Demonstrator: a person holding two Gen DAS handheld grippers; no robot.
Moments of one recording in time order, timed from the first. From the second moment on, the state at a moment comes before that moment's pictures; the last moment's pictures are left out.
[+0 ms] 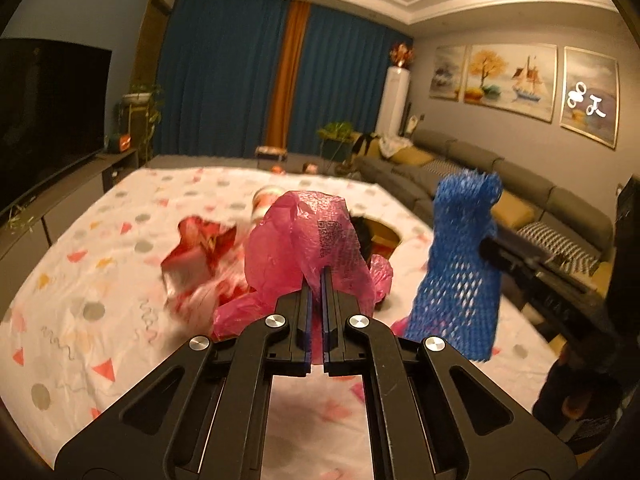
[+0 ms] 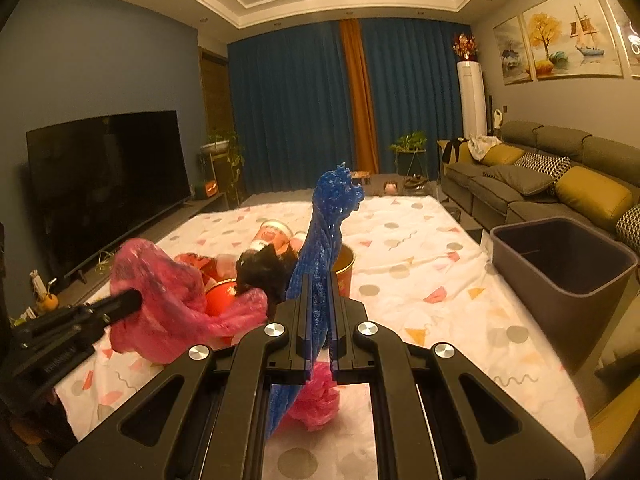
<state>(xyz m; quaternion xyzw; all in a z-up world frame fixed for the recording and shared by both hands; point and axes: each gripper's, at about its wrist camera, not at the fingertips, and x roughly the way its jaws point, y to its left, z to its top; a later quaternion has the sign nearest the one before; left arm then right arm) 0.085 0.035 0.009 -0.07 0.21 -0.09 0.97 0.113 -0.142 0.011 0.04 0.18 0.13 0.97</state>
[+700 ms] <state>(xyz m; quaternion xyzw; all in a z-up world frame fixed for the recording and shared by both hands) 0.121 -0.045 0.042 -0.03 0.18 -0.15 0.97 0.105 -0.212 0.034 0.05 0.14 0.06 0.99</state>
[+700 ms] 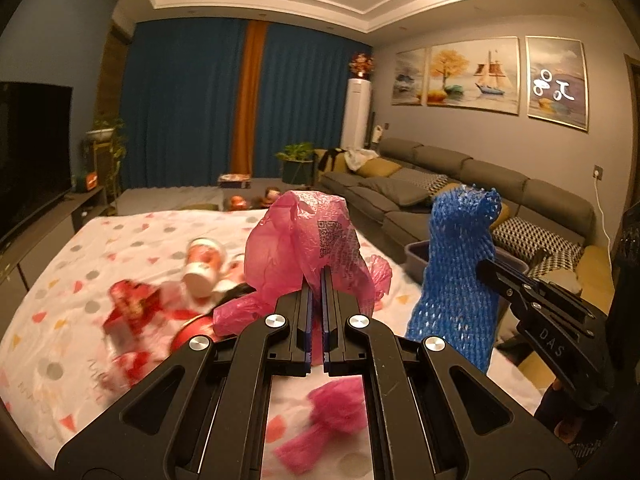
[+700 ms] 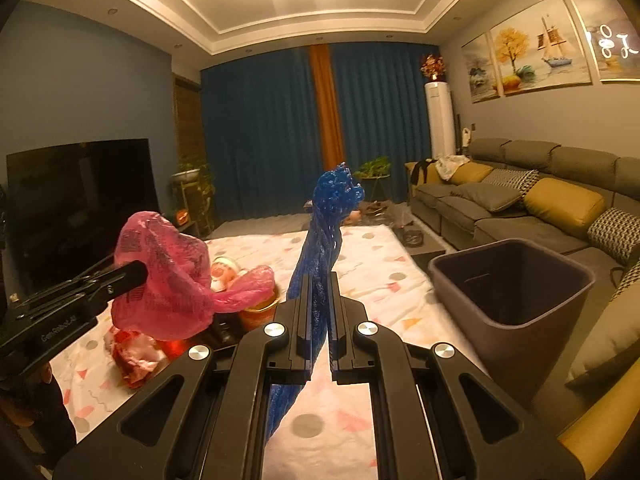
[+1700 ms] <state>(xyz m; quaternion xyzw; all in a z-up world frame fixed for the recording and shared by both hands) 0.237 -0.262 0.050 0.02 0.17 -0.26 0.95 0.173 -0.378 0.046 0.05 0.09 -0.14 0.99</state>
